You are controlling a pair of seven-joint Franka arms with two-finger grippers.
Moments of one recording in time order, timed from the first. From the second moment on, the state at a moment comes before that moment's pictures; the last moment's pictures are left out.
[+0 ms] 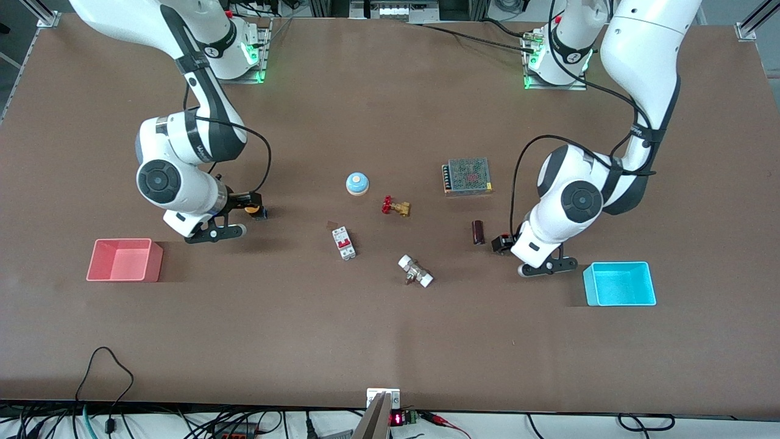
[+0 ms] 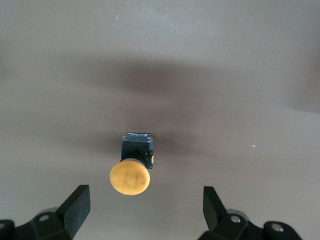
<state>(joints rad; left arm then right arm) -0.18 0.56 -0.14 -1.79 0.04 2.32 -0.51 0.29 0.39 -0.03 -1.93 0.02 2.08 0.09</state>
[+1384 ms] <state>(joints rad) -0.21 0.55 -0.13 -1.81 0.04 2.33 -0.54 0.32 0.49 -0.03 -1.97 0.02 2.18 0.09</state>
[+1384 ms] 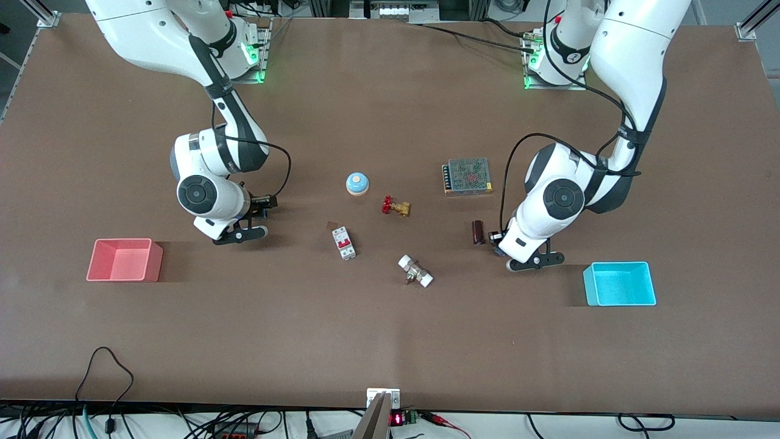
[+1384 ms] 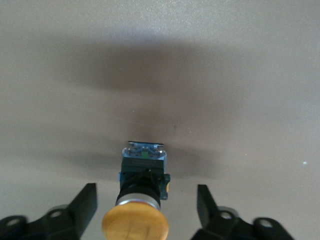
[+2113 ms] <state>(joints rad) -0.05 0.48 -0.11 -1.68 0.05 2.18 -0.31 0.31 0.46 -0.05 -1.92 0.02 2.17 0.18</state>
